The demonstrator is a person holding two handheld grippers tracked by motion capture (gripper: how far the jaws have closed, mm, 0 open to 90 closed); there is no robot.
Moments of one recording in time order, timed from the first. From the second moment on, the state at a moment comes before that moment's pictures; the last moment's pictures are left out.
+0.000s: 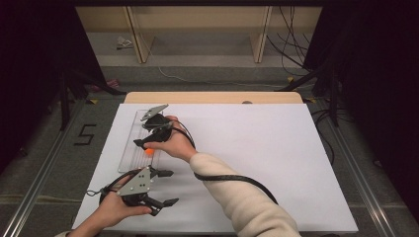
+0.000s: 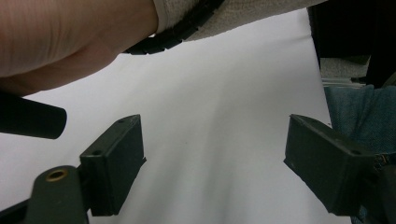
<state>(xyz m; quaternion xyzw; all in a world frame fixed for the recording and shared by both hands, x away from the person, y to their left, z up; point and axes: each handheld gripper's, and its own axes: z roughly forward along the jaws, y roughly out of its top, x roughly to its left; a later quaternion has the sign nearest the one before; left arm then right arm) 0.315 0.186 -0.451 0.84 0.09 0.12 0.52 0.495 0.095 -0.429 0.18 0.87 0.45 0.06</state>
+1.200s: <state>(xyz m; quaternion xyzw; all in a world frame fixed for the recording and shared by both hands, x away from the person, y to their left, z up) 0.316 0.186 -0.451 0.84 0.10 0.12 0.52 0.488 0.034 -0.416 0.21 0.86 0.46 0.09</state>
